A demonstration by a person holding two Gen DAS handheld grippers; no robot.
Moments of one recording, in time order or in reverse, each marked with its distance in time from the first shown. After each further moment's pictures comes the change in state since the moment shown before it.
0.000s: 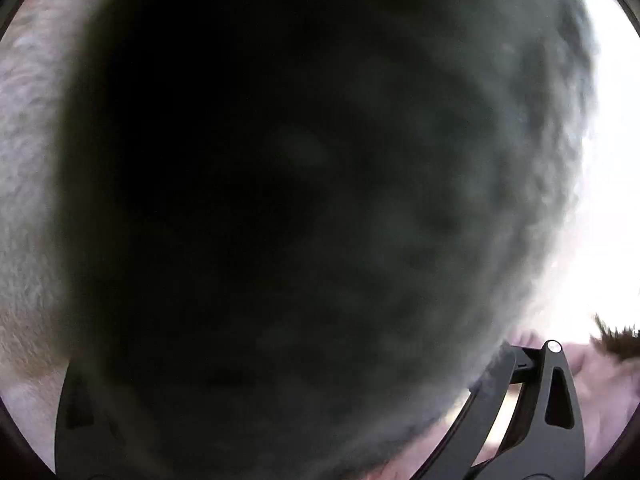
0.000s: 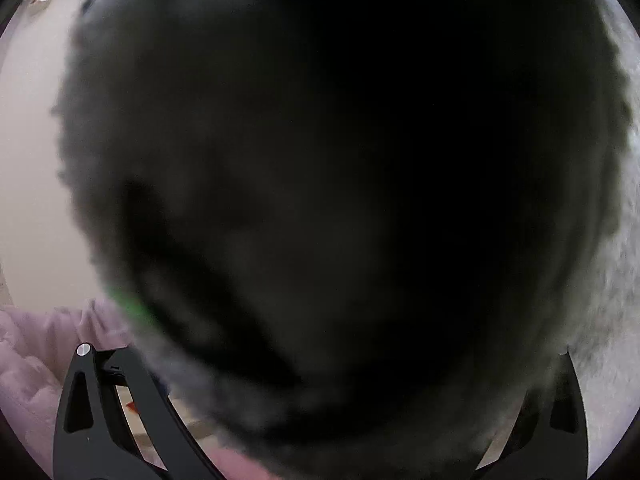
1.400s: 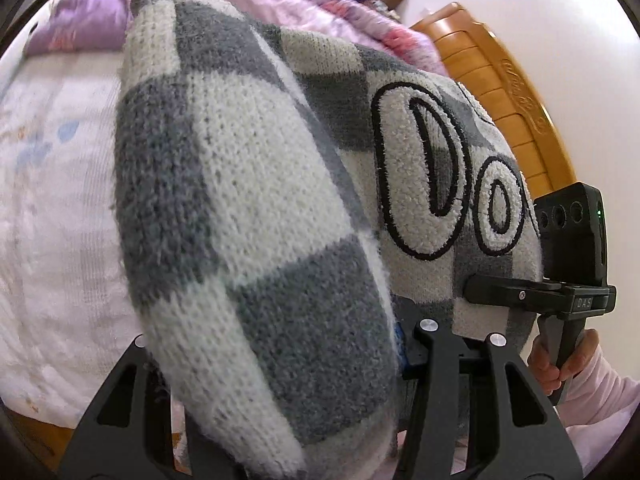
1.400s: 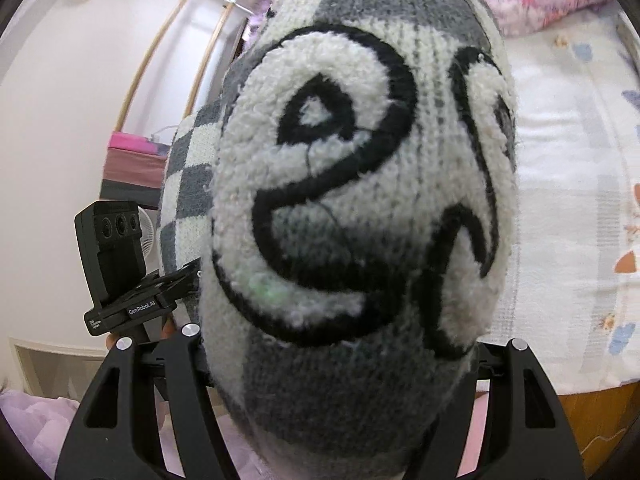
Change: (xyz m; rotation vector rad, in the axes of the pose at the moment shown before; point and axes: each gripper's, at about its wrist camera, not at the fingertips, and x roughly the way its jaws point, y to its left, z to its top) left arm -0.088 -0.371 -0.257 0.402 -0.403 0.446; right arm -0.220 0.260 -0.231 -0.101 -0.340 -0.228
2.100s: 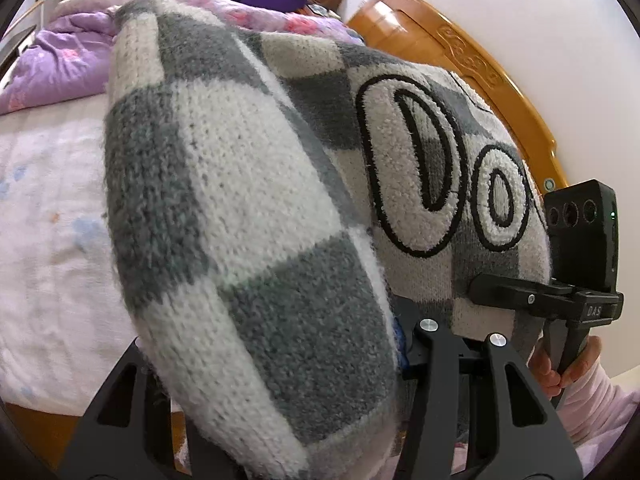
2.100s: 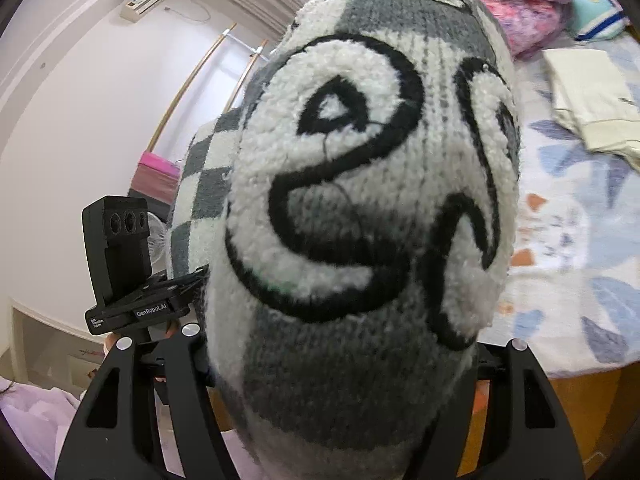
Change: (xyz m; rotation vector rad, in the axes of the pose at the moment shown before) left arm 0.076 -0.273 -0.100 0.132 -0.049 0.006; right arm -0.232 -0.133 -0.128 -0.091 -0.191 0.003
